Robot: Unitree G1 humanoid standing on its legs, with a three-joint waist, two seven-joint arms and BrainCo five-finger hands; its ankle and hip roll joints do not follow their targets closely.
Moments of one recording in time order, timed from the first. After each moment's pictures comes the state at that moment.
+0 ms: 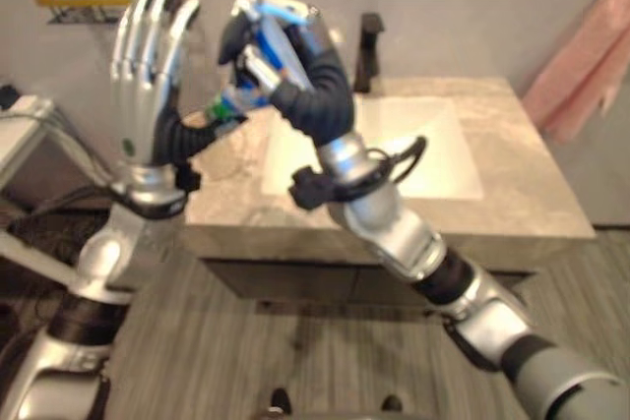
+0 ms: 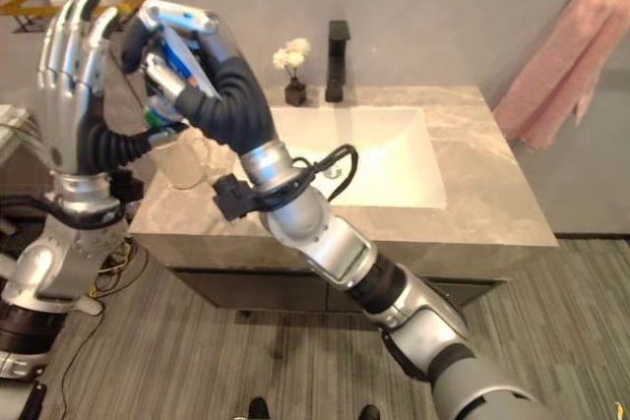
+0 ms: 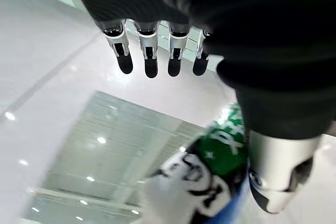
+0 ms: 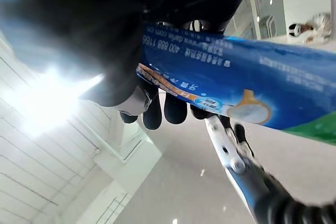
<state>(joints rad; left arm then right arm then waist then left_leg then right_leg) -0.35 0.75 -0.08 -0.17 0.69 -0.16 0.74 -0.86 -0.20 0.63 -0.17 0.26 -0.25 -0.37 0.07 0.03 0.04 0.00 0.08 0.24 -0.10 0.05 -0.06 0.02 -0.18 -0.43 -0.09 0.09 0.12</state>
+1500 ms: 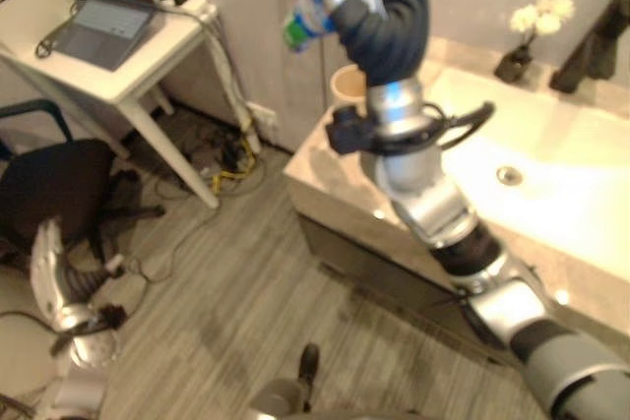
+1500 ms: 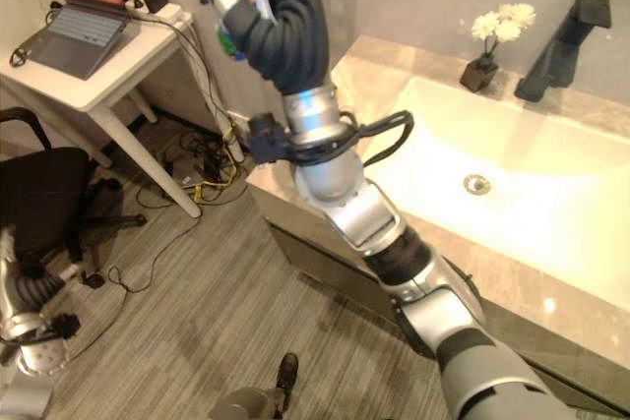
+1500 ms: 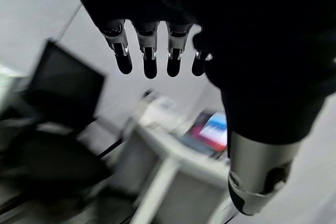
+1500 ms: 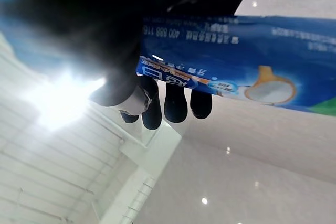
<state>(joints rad) 0.20 0.56 0.14 0.47 0.16 -0.20 0.66 -0.96 -0.28 0.47 -0.14 0.08 -0.28 -0.45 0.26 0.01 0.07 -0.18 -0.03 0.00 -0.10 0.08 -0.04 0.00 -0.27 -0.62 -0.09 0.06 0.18</state>
